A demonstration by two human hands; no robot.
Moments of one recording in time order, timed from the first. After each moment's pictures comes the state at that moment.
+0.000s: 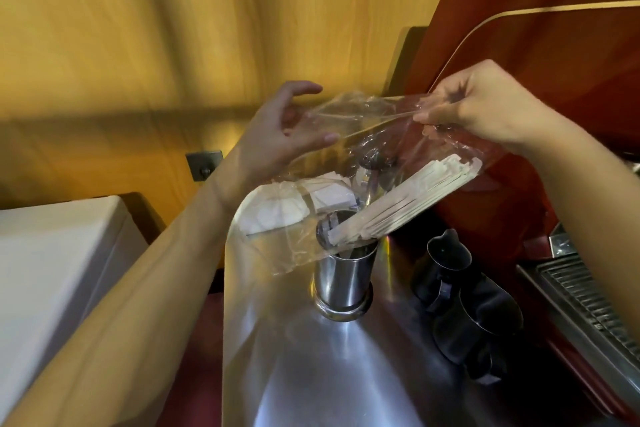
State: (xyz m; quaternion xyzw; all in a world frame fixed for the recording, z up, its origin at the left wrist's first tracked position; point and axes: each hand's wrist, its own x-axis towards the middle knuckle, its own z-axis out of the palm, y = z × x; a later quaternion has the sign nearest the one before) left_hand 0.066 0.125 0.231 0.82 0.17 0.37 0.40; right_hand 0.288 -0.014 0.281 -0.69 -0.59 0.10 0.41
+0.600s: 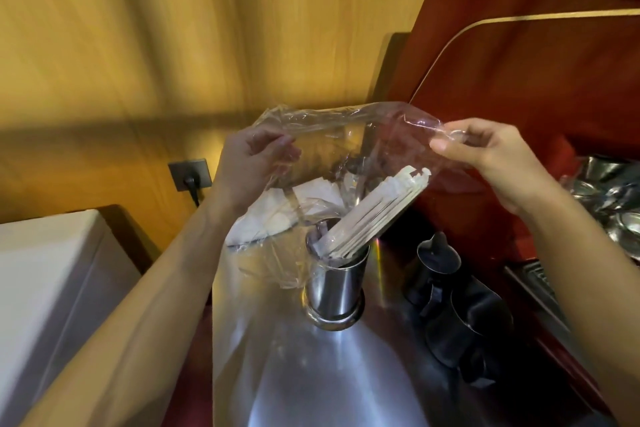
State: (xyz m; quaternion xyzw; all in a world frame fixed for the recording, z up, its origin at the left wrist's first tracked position) left_hand 0.068 0.136 0.204 0.71 0.20 0.44 0.51; right_hand 0.307 -0.042 0.223 -0.64 -0.45 0.17 0.60
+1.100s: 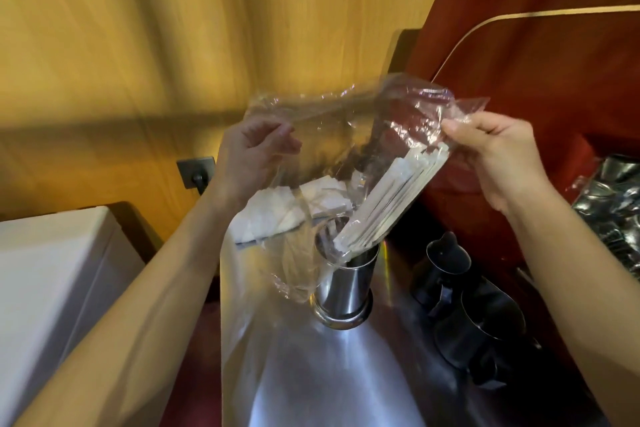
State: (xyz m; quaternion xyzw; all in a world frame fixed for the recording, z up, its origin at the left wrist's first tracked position) left_hand 0.062 0.148 0.207 0.70 0.21 0.46 0.50; right_hand 0.289 -0.027 0.224 -0.57 -0.41 0.16 0.70
